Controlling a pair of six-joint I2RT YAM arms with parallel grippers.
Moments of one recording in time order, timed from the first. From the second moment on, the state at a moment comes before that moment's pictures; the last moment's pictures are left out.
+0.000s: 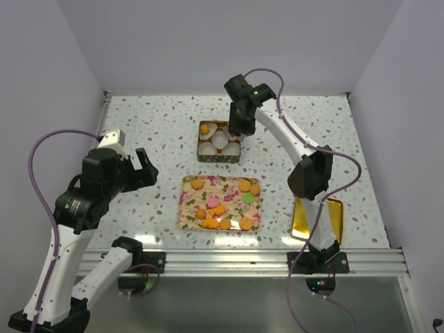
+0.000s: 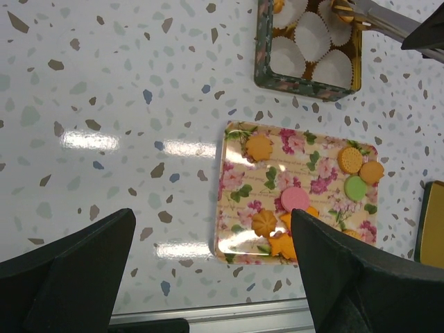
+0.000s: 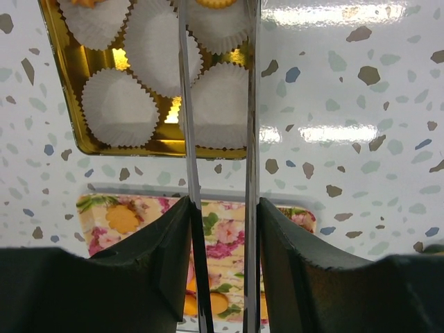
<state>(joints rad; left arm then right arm) -0.28 0.74 1.13 -1.02 -0.10 -0.45 0.58 2.19 2.31 -1.26 0.19 0.61</state>
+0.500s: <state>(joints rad) -0.28 0.73 1.15 -1.03 -0.10 -0.45 0.57 2.19 2.33 -1.26 0.19 0.61</state>
